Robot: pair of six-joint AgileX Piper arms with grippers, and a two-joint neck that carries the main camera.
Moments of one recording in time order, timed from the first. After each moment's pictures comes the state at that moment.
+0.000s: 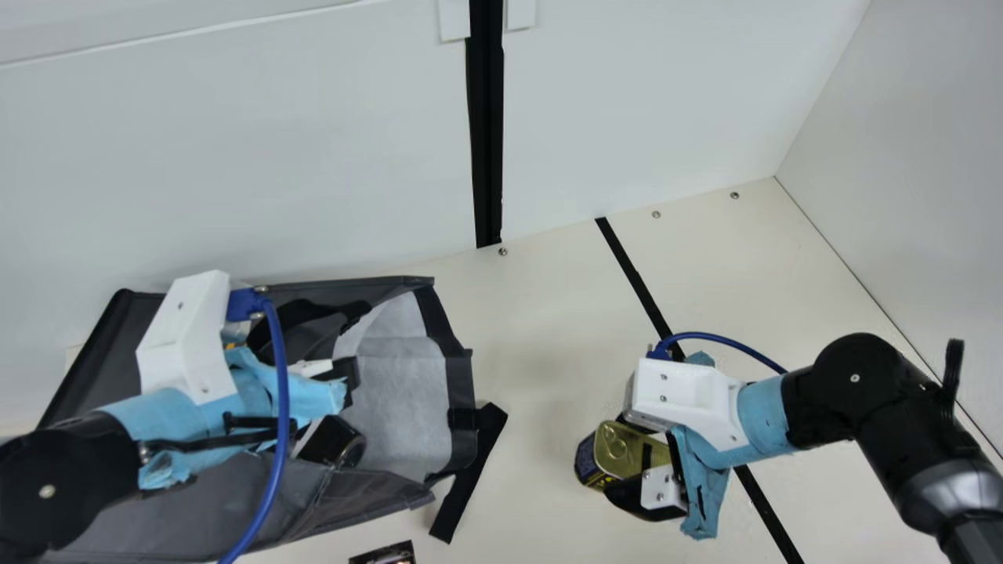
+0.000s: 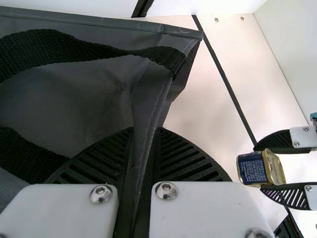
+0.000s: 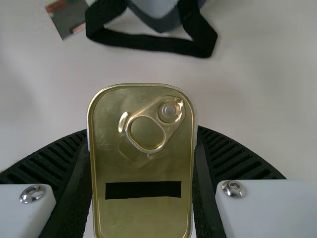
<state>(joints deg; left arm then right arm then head) -29.0 89.9 -81.9 -28.4 45.4 1.2 -20.5 75.0 -50.3 39.9 69.7 -92.3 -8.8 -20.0</state>
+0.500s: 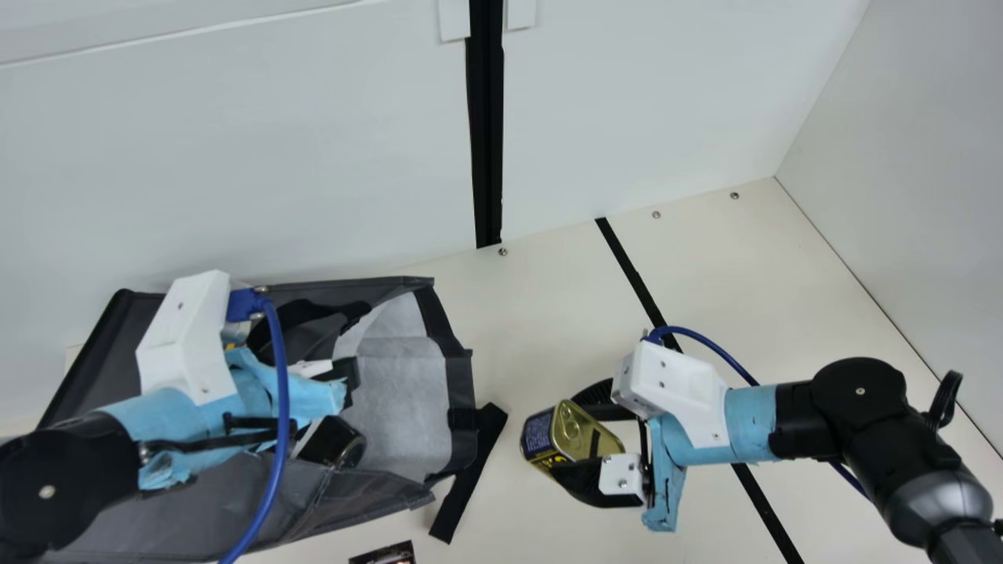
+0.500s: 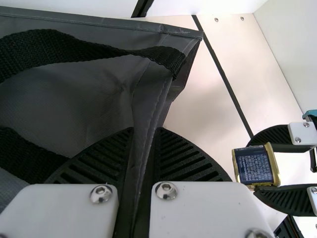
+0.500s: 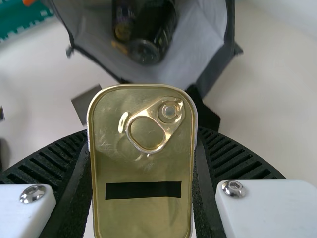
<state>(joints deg) -29.0 89.9 -81.9 -28.4 45.4 1.2 -20.5 75.2 -45.0 61.0 69.7 -100.6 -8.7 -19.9</state>
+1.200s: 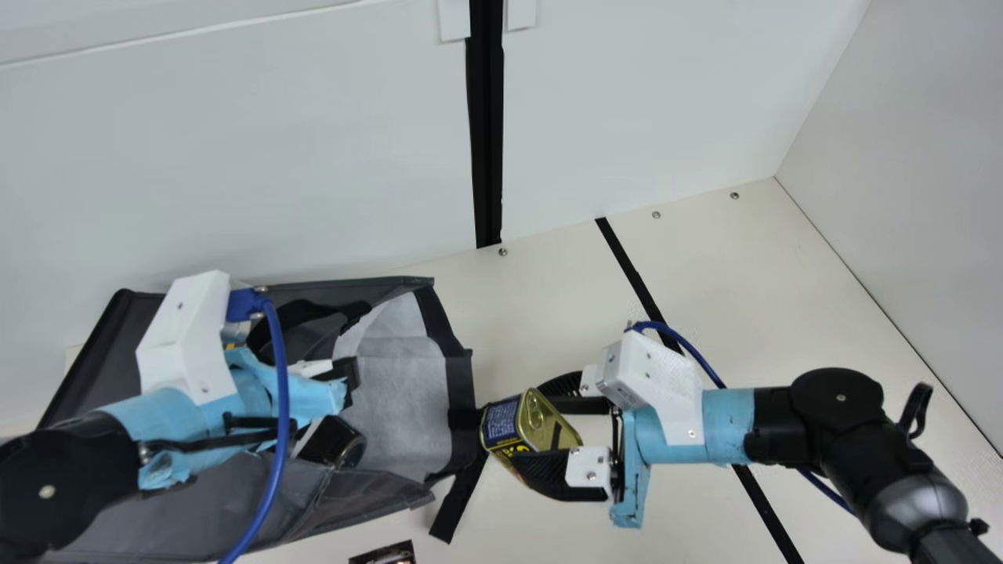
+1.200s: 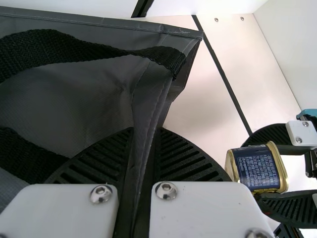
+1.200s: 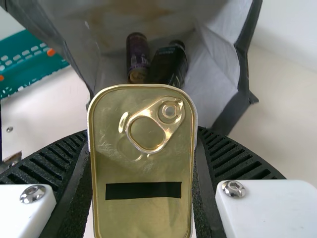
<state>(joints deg) -29.0 89.9 -81.9 -28.4 45.4 1.2 -15.0 76.2 -43.1 72.6 68.1 -101.9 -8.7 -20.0</state>
